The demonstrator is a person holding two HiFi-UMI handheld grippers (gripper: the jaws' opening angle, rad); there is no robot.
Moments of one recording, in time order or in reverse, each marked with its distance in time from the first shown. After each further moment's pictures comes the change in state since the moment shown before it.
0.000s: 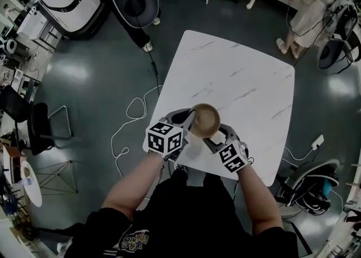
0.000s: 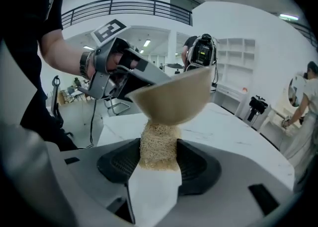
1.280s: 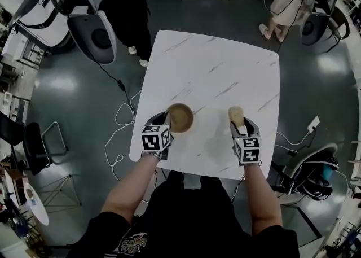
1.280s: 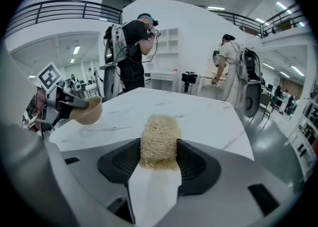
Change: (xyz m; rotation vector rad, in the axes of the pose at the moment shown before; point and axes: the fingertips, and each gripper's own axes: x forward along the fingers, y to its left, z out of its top) left arm 0.041 0.075 -0.060 -0.033 0.171 0.331; right arm -0.089 -0.144 -0.129 0.554 0.025 -0.529
